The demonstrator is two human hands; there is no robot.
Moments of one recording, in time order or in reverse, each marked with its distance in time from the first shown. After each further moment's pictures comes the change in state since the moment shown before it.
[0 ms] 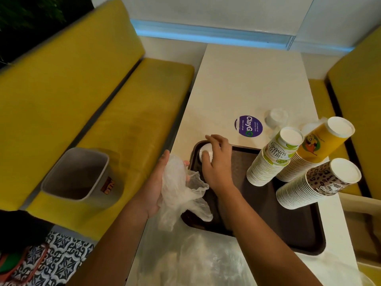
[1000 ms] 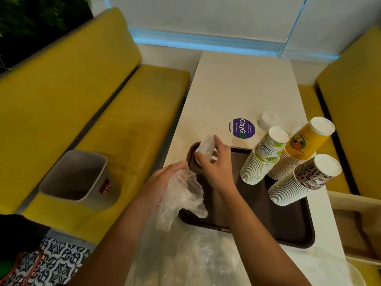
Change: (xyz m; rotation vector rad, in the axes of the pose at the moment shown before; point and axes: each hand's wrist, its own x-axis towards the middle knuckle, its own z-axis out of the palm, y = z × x) left_hand -0.019 0.000 0.020 0.241 0.096 0.028; right_hand -0.017 -0.028 -0.030 0.318 -0.074 0.313
